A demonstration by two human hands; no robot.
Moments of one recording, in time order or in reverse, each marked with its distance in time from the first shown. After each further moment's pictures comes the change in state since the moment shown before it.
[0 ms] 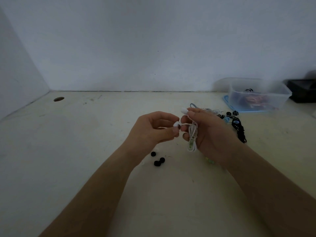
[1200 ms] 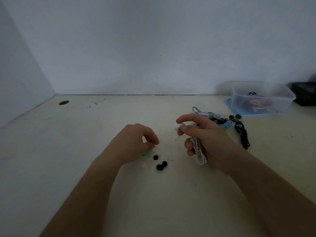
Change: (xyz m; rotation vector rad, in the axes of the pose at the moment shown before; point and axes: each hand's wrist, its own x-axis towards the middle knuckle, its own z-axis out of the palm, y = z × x) left_hand 0.003 -0.008 -0.045 1.035 -0.032 -0.005; right_hand -0.007 0.004 0.004 -0.363 -0.018 -0.019
